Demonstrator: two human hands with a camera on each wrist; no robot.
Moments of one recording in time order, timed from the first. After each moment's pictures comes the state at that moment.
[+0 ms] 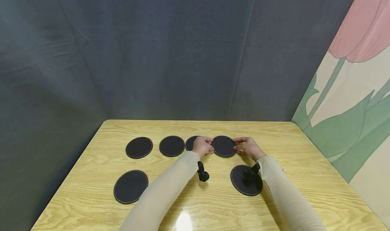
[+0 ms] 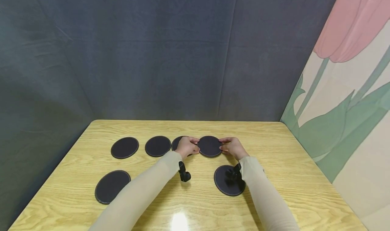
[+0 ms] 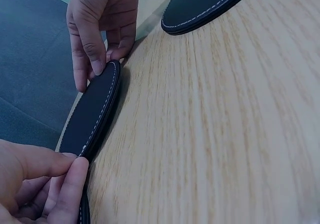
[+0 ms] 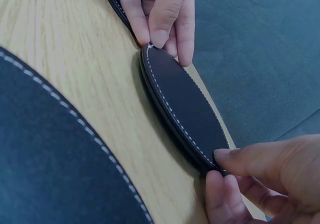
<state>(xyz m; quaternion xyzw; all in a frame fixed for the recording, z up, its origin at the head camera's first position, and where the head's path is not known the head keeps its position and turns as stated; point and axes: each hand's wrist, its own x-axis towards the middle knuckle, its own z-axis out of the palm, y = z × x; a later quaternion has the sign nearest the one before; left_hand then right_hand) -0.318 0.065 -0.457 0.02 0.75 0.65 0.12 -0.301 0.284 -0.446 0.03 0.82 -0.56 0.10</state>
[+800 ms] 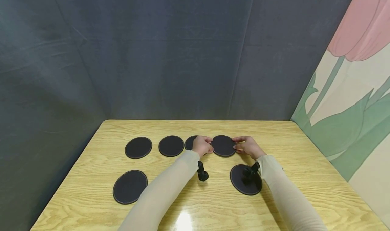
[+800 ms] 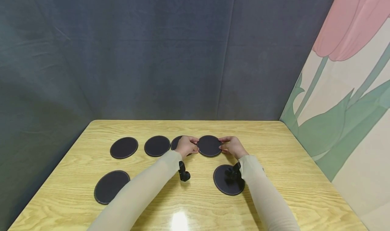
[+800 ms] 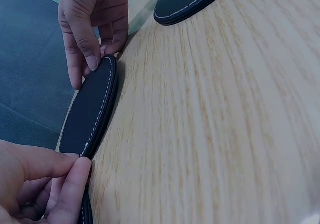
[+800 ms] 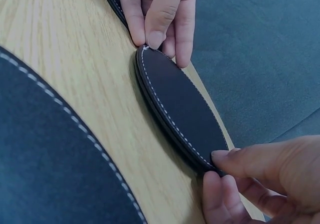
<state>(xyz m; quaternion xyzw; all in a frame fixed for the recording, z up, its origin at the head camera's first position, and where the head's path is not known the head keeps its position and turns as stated) -0.319 0.065 -0.454 0.02 0.77 0.63 0.13 -0.299 0.286 -0.442 0.02 0.81 -0.58 0.10</state>
